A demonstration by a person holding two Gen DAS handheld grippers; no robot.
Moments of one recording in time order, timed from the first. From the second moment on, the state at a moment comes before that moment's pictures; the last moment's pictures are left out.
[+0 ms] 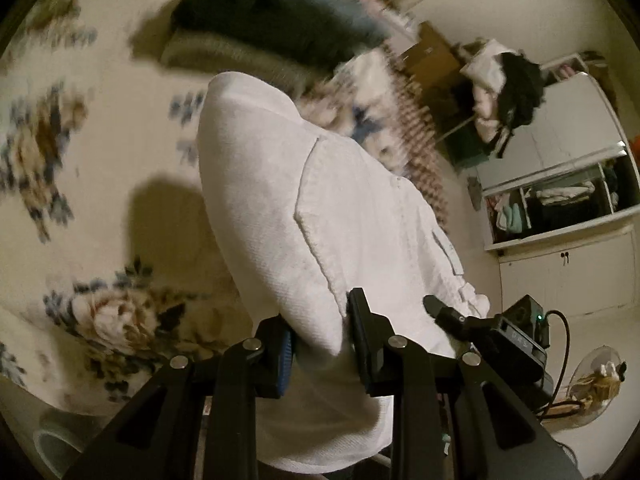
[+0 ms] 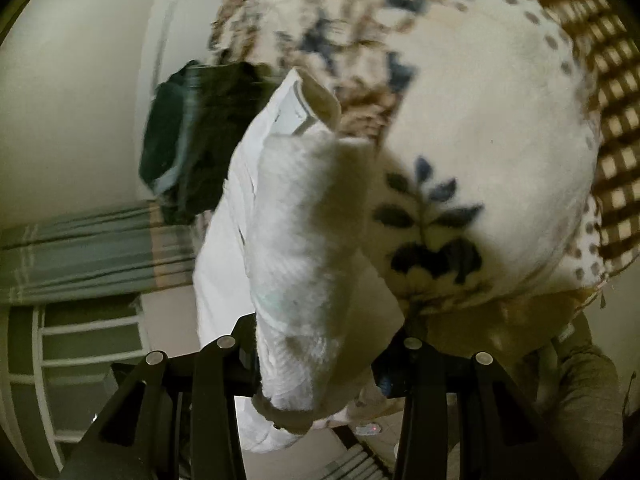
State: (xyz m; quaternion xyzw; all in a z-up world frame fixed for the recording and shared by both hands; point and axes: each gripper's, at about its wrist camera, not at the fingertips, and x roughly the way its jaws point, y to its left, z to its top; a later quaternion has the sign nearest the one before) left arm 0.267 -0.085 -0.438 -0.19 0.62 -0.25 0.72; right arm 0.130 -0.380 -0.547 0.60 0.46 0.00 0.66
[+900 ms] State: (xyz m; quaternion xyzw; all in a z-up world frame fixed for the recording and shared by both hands) left arm 0.321 -0.062 -0.594 -0.25 0.69 -0.20 0.65; right arm 0.186 -0.427 -0.647 0.45 0.59 0.02 0.67
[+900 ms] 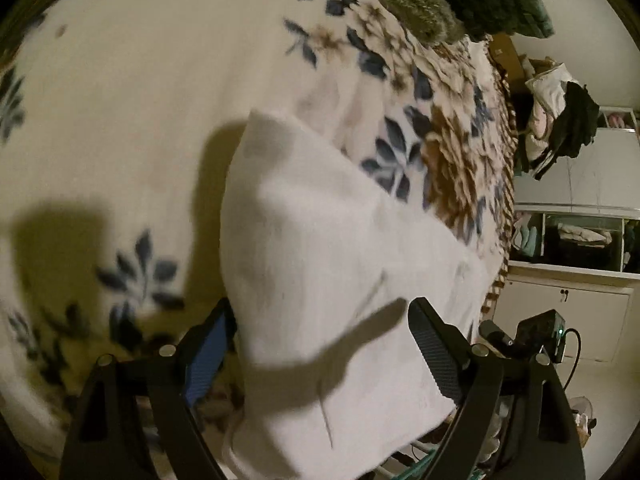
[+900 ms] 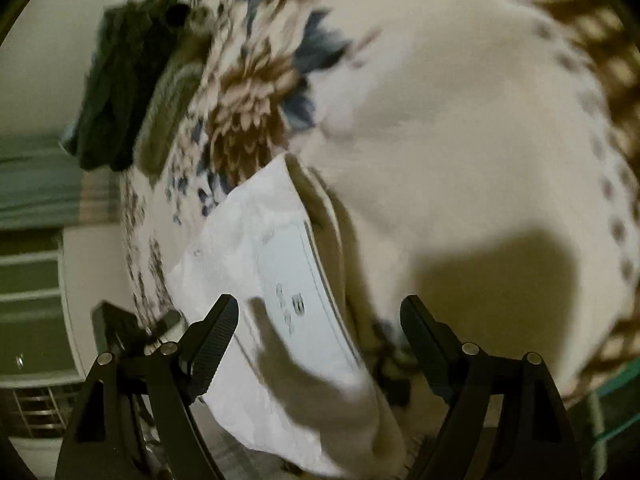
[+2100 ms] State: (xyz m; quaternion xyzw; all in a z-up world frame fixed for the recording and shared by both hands) left arm 0.240 -0.051 -0.584 -0.18 0.69 -0.20 0.67; right arm 0.240 -0.364 -0.568 0.27 0.71 -0.01 0.65
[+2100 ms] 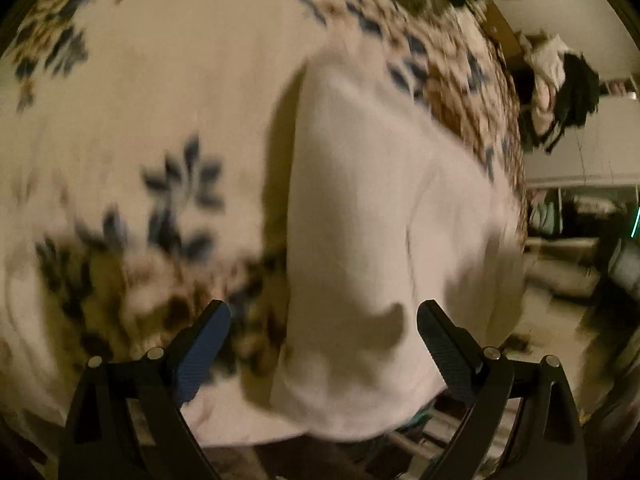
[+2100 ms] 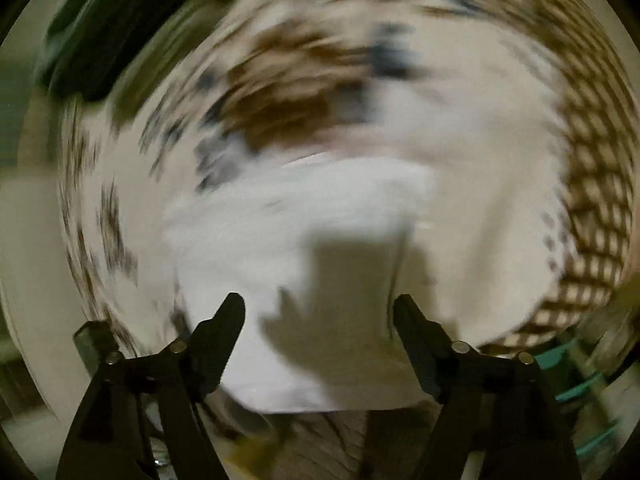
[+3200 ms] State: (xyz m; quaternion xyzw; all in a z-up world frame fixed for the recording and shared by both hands) left arm 0.191 -0.060 -0.609 -0.29 0.65 -0.28 0.65; right arm 0.413 -0.159 -0.638 0.00 0.80 0.06 0.60
